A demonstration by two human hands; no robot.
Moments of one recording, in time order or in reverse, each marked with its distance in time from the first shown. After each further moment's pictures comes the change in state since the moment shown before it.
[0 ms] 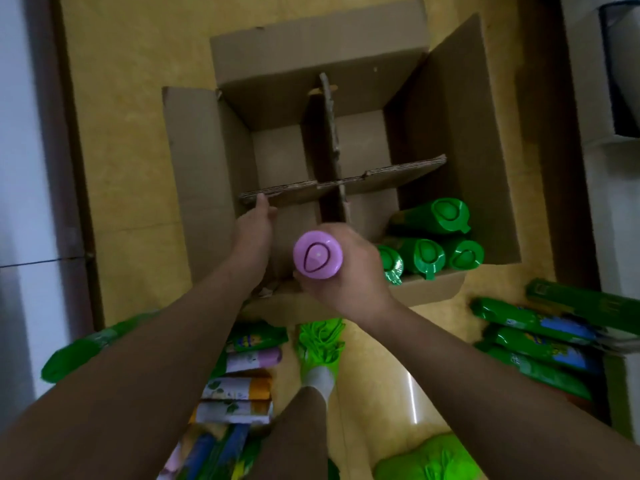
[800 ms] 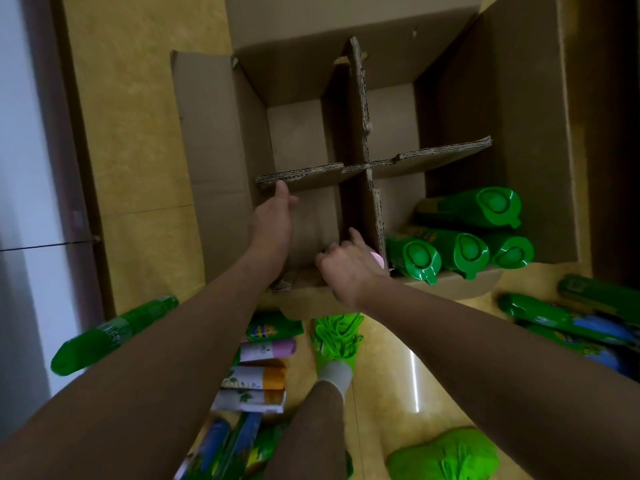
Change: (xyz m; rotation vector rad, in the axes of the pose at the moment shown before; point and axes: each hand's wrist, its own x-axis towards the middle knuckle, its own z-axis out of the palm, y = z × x) left_hand 0.020 -0.017 -0.001 0.012 -0.039 0.044; right_hand 0.034 0.048 0.066 -1.016 -0.797 -0.189
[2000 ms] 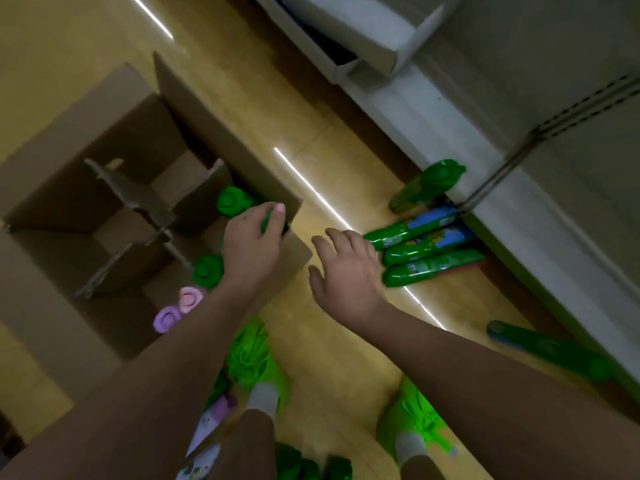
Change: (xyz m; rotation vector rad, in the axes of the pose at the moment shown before) left_hand -0.229 0.032 0.234 0.713 -0.366 0.886; right_hand -0.289 0.106 0.111 0.537 0.760 0.875
